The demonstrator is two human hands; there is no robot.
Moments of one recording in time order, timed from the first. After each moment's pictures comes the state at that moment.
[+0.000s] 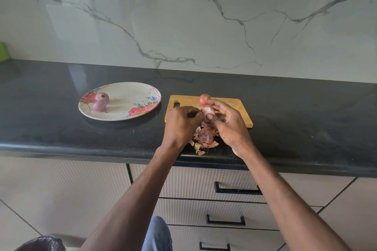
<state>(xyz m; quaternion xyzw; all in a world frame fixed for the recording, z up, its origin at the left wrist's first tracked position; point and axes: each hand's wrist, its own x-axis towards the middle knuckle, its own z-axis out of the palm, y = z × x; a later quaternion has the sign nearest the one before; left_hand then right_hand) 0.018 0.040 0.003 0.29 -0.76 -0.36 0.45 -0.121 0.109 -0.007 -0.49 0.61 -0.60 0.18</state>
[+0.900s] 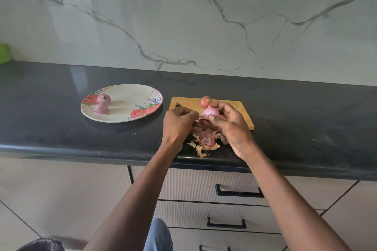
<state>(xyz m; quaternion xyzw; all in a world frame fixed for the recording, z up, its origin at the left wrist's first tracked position) 0.018 0.032 0.004 0.34 -0.60 -0.59 0.43 -0.117 0.115 0.001 -0.43 0.55 -0.65 0.28</state>
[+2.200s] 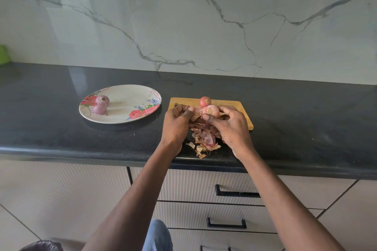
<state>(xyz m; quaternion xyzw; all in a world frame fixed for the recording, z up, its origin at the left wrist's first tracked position) 0.017 0.027 -0.003 0.26 -0.58 -0.62 0.45 -0.114 0.114 0.000 -0.47 0.64 -0.60 0.11</state>
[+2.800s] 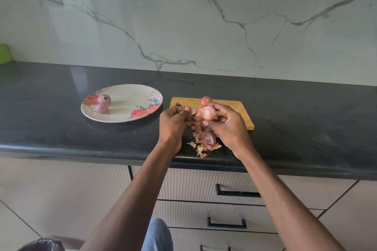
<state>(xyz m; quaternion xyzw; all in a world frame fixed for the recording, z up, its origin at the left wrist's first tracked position) 0.022 0.027 0.001 0.27 -0.50 -0.68 0.47 -0.115 0.108 -0.005 -0.49 0.62 -0.60 0.14</state>
